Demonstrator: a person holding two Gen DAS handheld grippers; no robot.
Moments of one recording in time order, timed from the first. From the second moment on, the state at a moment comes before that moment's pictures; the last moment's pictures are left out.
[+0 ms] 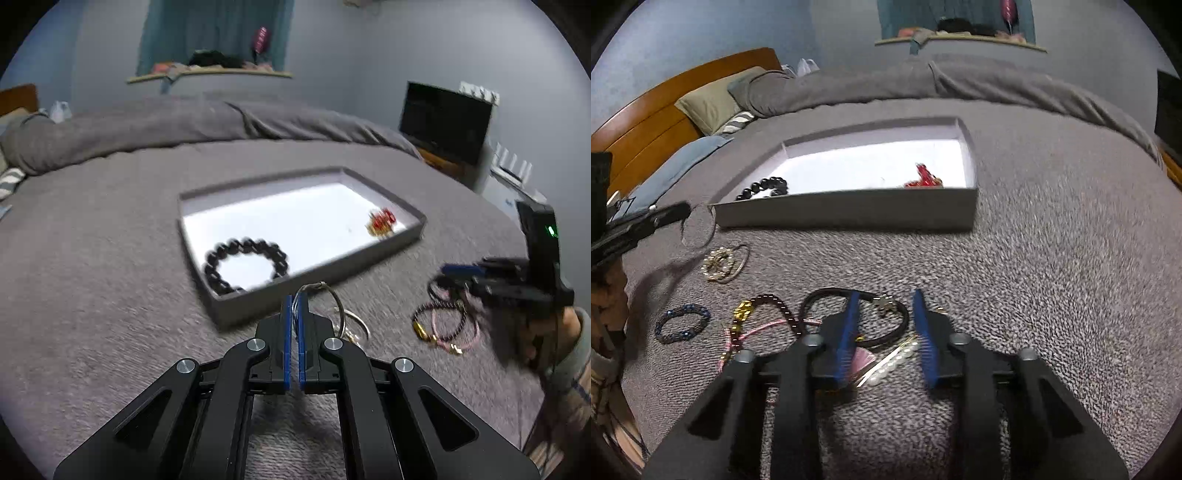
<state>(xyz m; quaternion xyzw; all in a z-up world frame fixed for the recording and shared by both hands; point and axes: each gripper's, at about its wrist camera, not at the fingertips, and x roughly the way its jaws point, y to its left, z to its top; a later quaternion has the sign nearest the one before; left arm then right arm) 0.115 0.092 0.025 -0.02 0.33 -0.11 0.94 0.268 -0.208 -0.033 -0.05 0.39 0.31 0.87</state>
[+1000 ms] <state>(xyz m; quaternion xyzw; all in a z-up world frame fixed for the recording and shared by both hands) 0.137 0.070 0.024 -0.03 0.31 -0.10 0.95 0.273 -0.218 0.012 -0.01 0.29 0.31 0.90</state>
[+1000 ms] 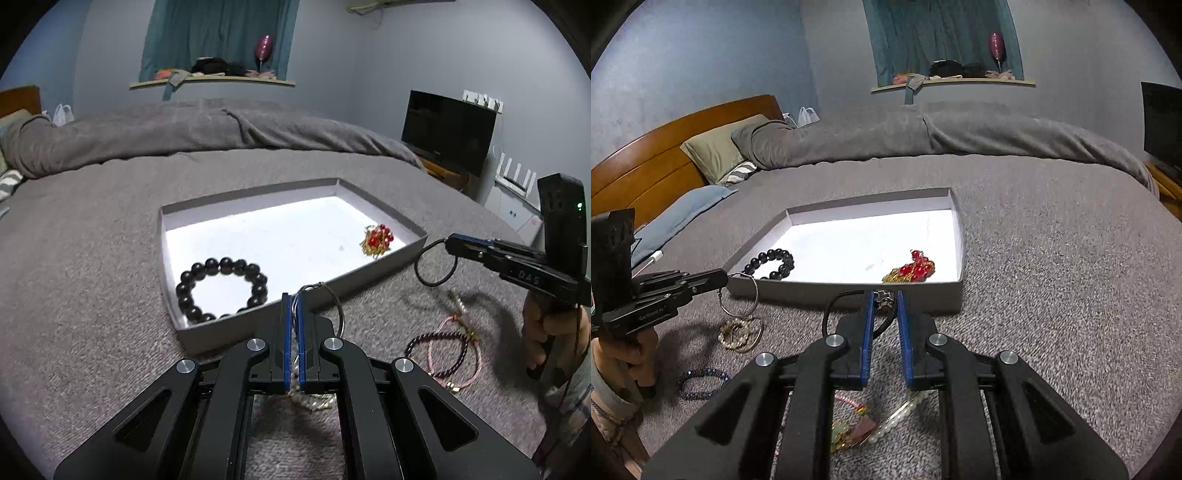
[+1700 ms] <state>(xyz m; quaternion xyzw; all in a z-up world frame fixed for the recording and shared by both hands) 0.141 0.074 0.041 -0.05 0.28 -0.09 0.96 0.284 -0.229 0.024 0.05 0.27 0.30 0.91</state>
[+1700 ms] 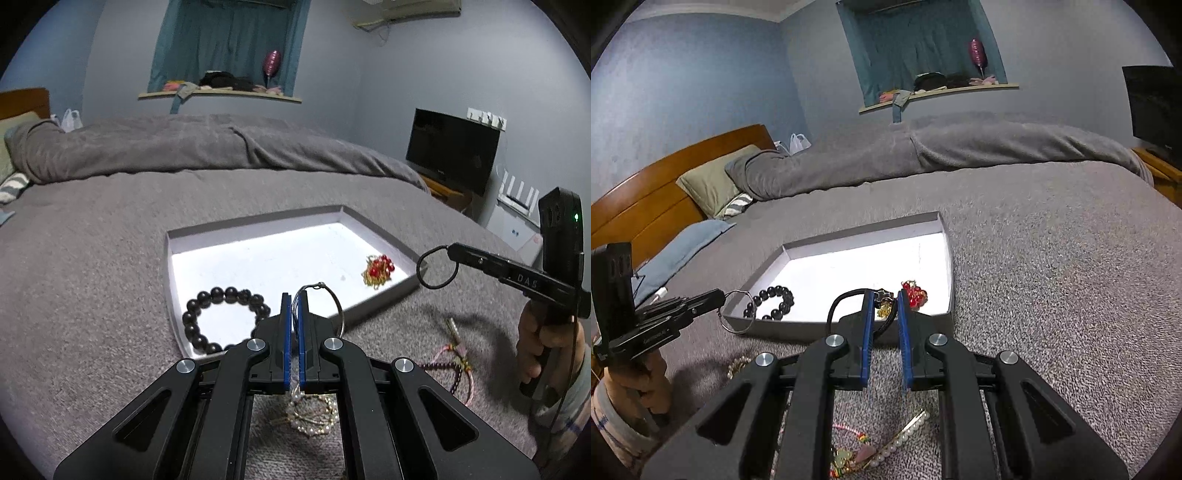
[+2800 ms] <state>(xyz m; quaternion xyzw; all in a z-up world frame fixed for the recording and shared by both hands) 0.201 0.064 0.018 -0.03 0.30 -0.07 0.95 0.345 -0.170 -0.008 0.00 0.32 0.27 0.91</state>
